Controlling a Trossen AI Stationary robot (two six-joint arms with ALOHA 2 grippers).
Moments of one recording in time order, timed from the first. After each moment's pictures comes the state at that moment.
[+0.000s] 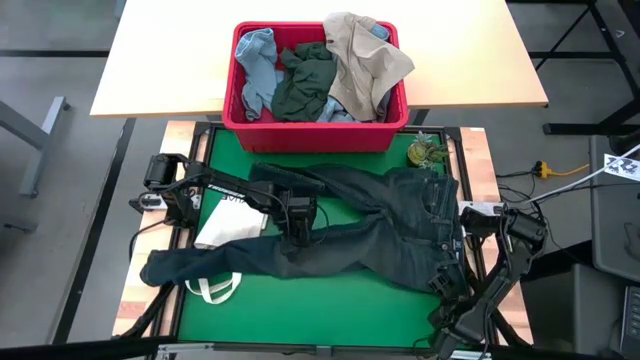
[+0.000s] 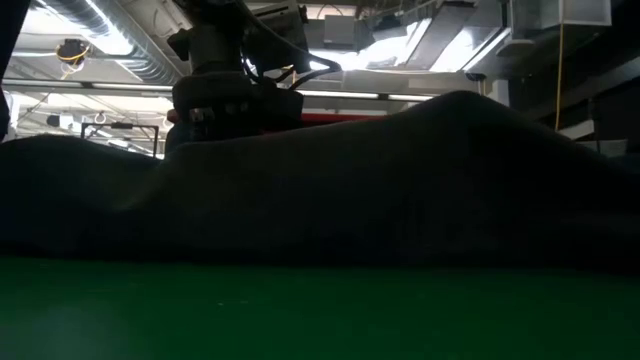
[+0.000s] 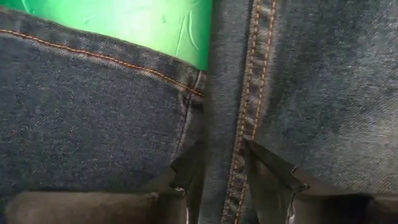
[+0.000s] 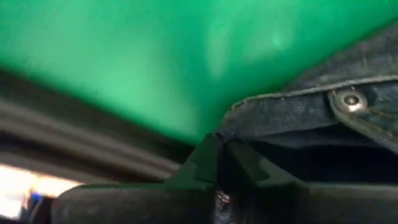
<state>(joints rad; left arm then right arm) -0.02 1.78 1.11 -0.61 0.12 -0.23 0.97 1.89 1.15 -1.24 -0.27 0.37</state>
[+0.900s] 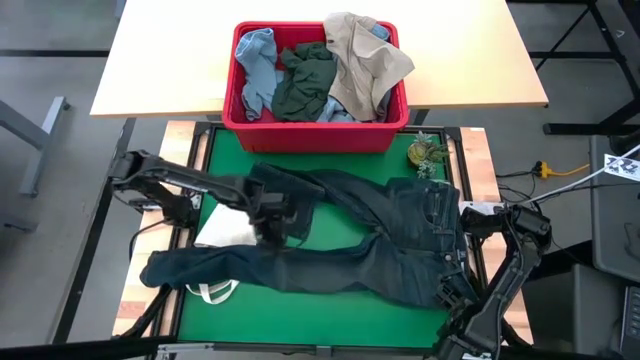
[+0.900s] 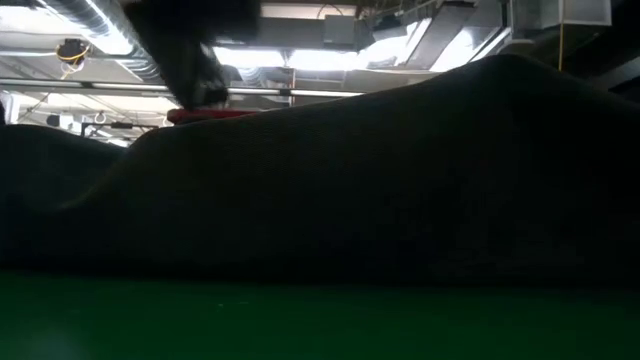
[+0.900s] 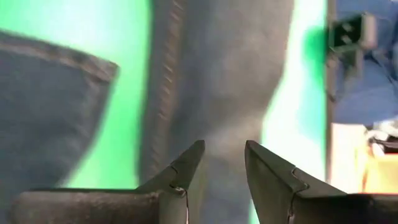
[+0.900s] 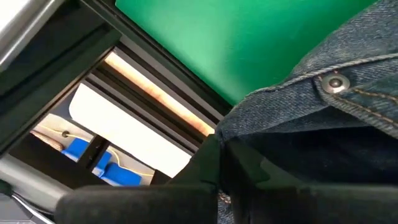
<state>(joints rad) -0.12 1.48 1.11 -0.78 0.33 -0.28 0.97 1.82 1.33 -1.38 -0.42 0.24</state>
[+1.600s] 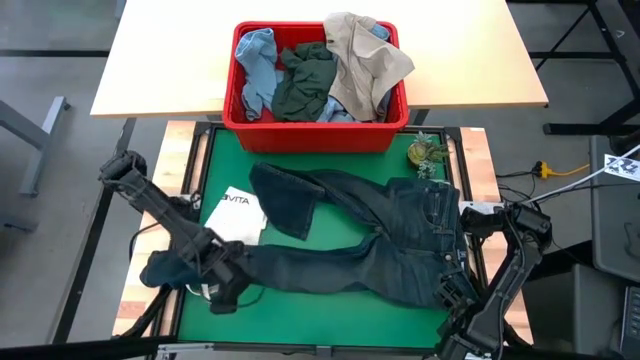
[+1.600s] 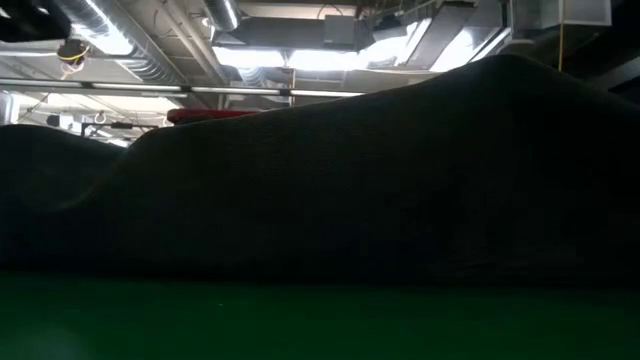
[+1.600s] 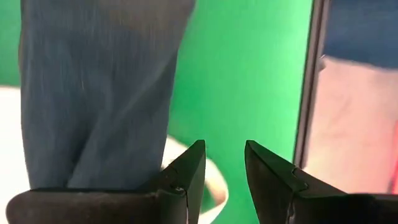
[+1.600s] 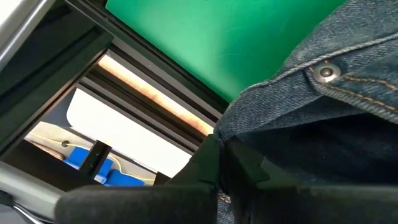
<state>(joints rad) -0.69 1.44 1.11 -0.94 0.06 -0.79 0.98 1.81 1.33 -1.38 -0.38 0.30</state>
